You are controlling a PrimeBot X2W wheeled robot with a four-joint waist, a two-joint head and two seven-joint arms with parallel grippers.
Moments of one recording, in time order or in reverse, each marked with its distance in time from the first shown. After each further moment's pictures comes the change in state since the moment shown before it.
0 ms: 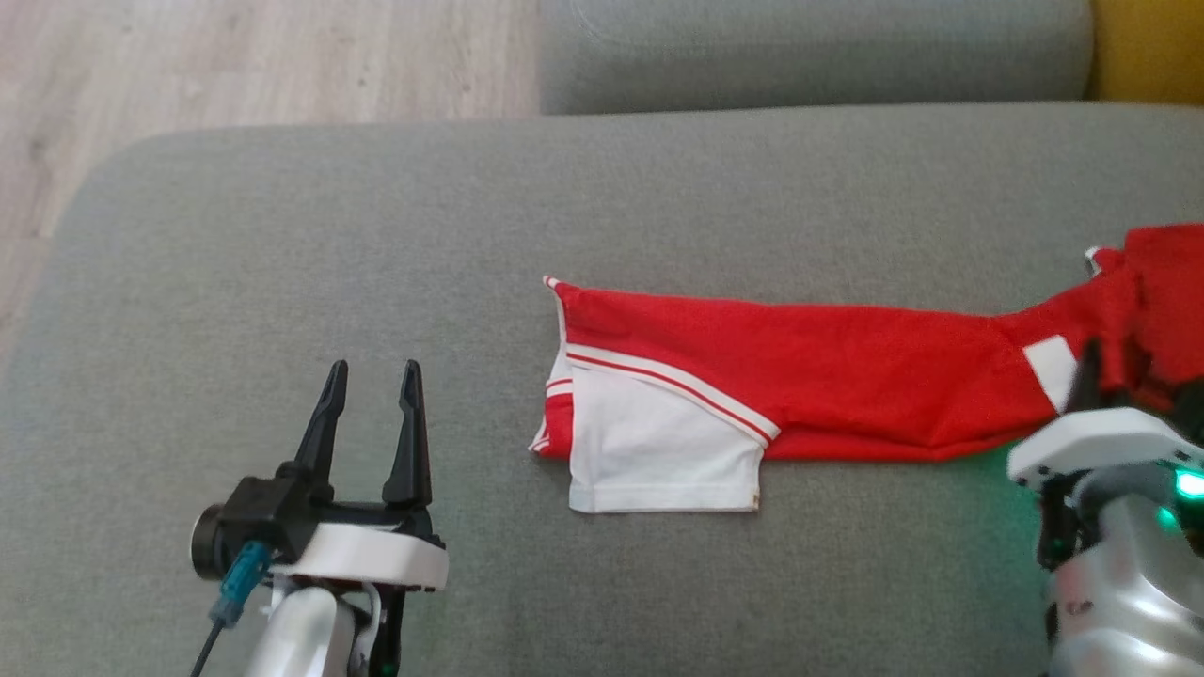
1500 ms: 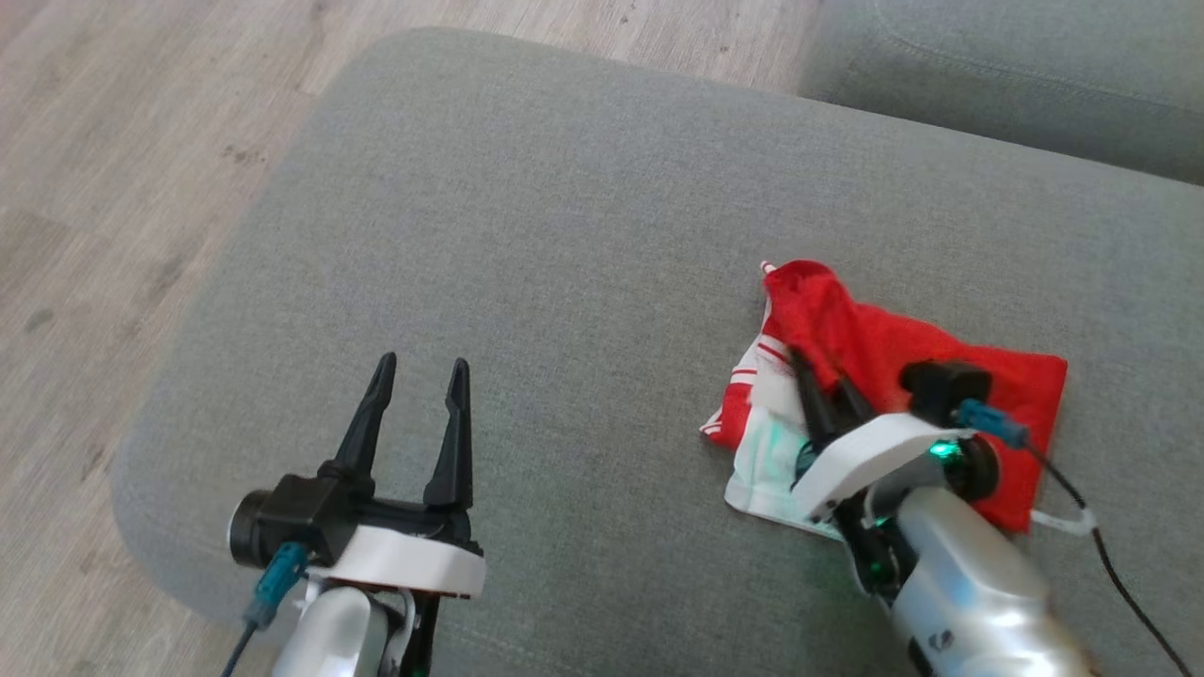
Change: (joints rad) left arm 0.012 0.003 -0.079 -0.065 -0.006 0.003 0.012; right arm 0.004 -0.014 0.921 -0.036 0.576 0.000 0.001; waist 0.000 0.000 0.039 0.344
